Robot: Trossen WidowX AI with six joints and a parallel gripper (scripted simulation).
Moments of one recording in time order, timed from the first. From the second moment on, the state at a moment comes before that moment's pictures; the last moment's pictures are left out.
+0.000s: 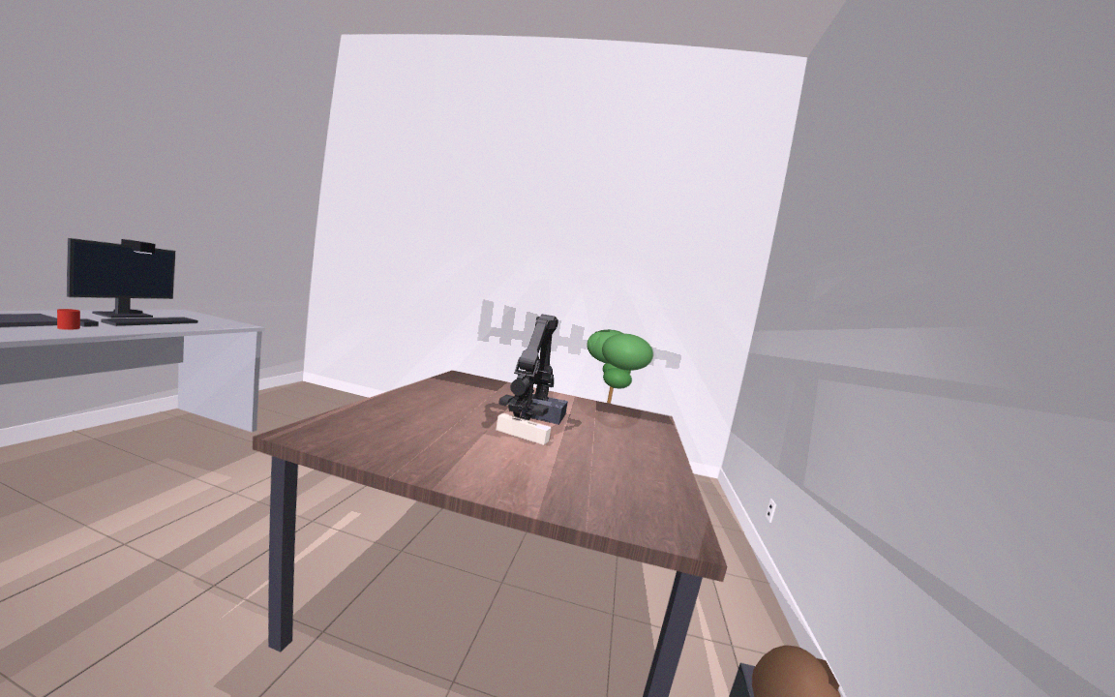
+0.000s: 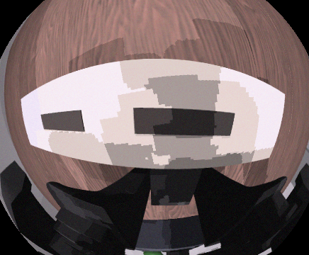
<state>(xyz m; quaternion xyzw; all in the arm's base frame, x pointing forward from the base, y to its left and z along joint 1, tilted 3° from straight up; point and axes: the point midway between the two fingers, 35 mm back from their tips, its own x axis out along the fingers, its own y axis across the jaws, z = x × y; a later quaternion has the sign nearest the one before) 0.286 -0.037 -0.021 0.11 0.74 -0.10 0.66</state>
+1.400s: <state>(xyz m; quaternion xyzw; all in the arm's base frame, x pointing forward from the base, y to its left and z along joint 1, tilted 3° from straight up) 0.287 -0.037 -0.019 0.11 0.74 -0.10 0.66</state>
